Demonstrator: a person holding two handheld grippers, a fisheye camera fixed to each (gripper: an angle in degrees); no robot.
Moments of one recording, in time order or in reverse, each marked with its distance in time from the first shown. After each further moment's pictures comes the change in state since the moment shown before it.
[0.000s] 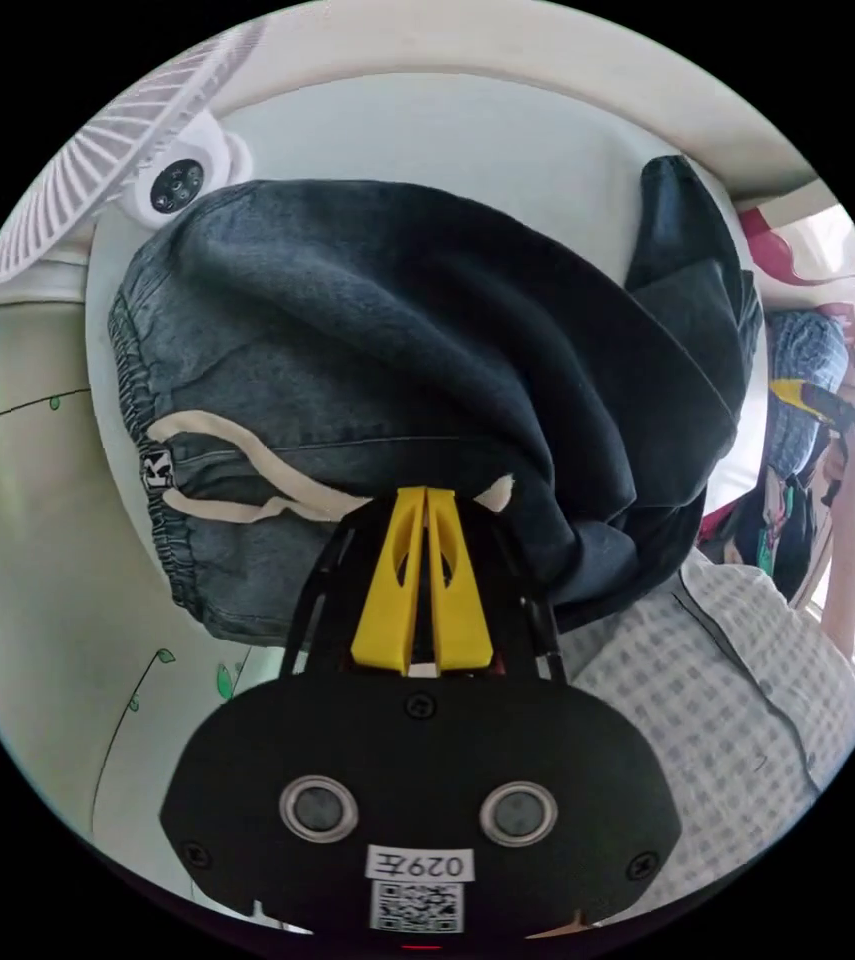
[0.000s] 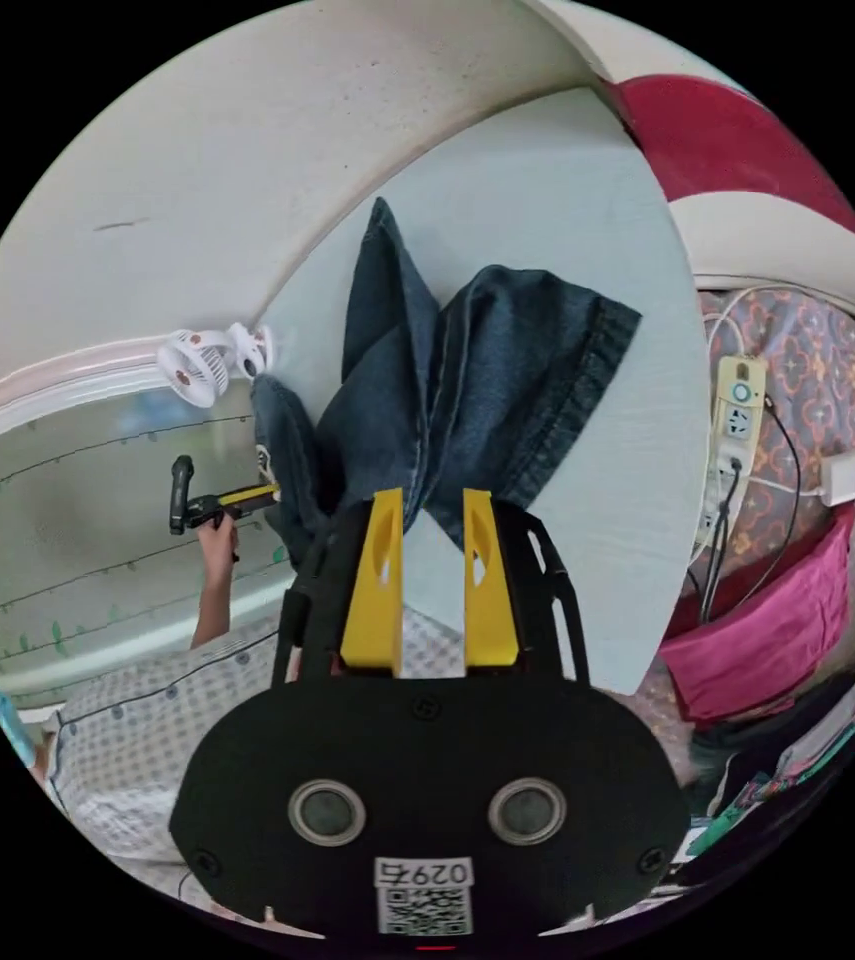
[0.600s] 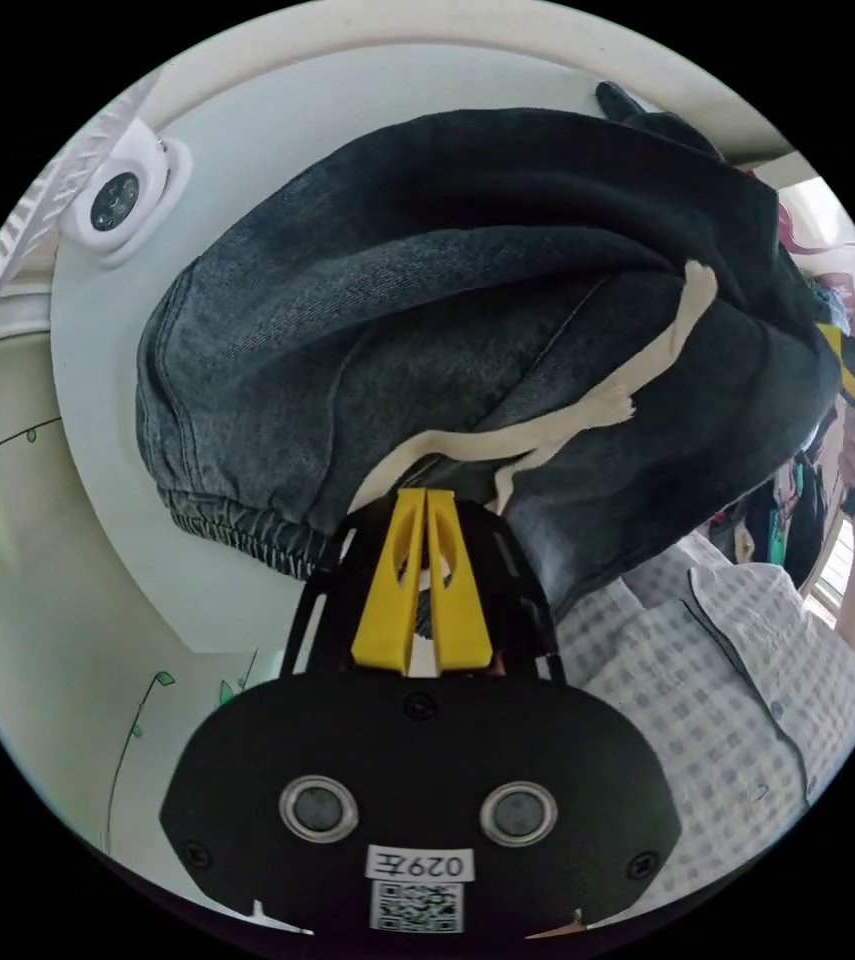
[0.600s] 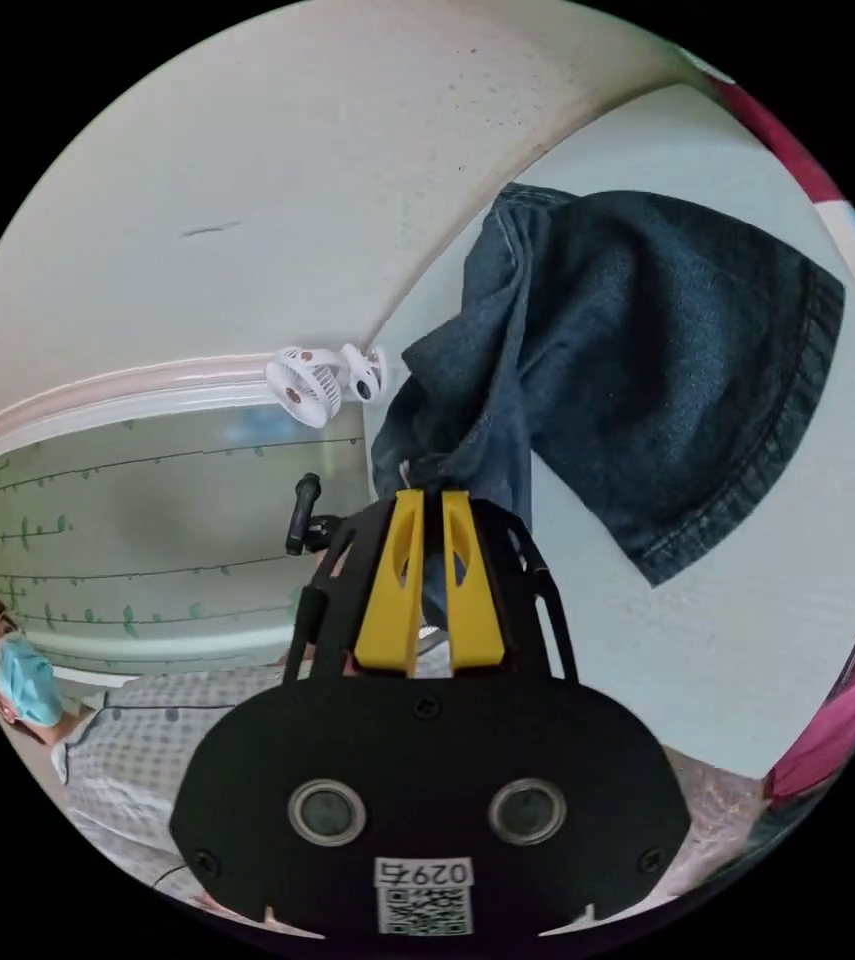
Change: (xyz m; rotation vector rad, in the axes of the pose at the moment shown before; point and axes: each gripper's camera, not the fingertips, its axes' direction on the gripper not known) left arm -0.006 -0.011 -0.011 0.009 0.067 0.023; right arm -0.077 0.068 0.012 0.040 -0.382 -0.114
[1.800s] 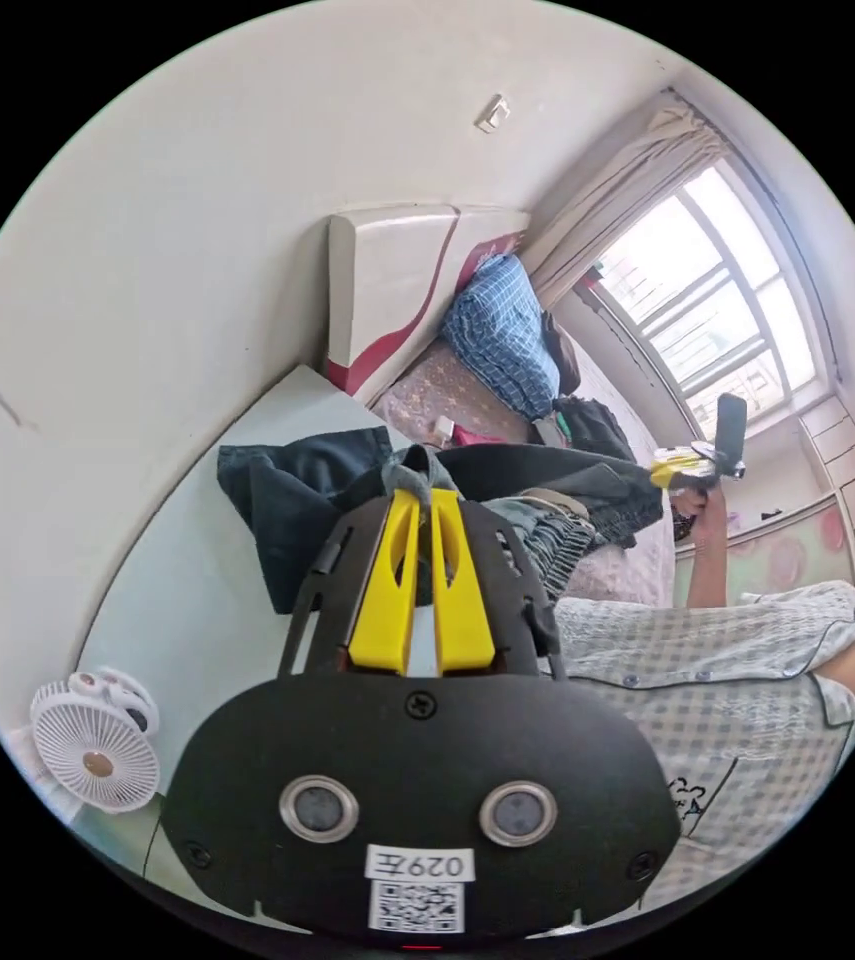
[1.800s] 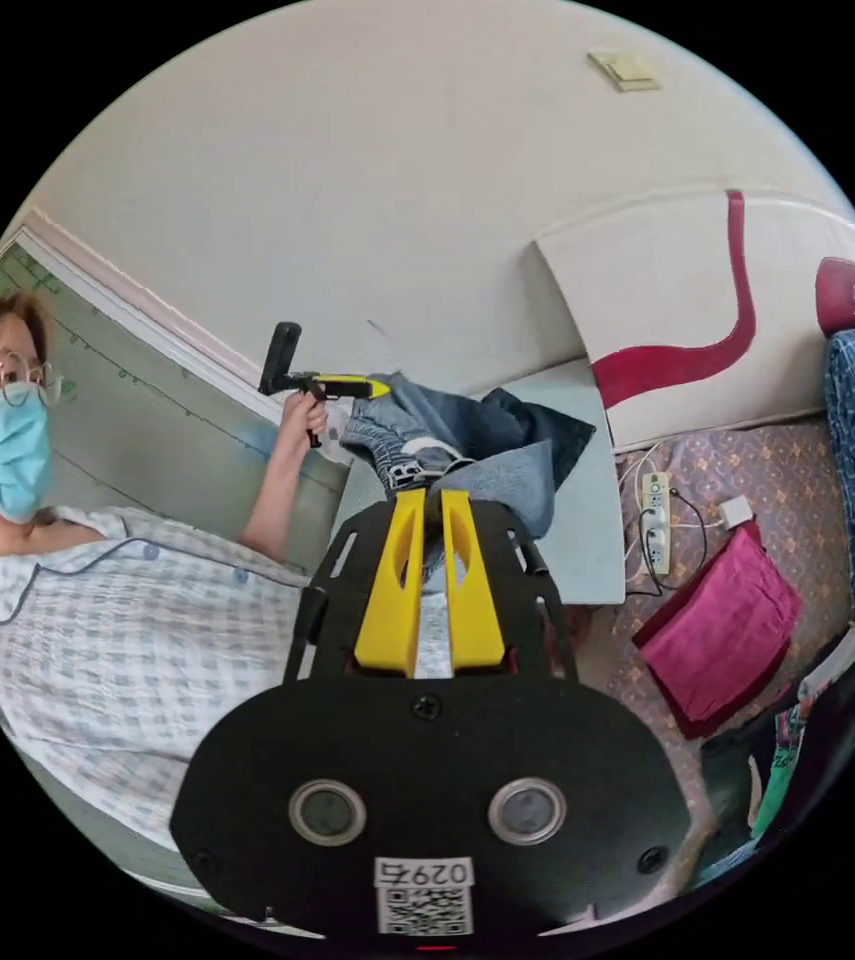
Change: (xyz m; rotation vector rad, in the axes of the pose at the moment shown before) left arm 0.205 -0.020 -0.280 0.499 0.288 0.743; right arm -0.223 0.291 -0.110 0.434 0.249 -0.281
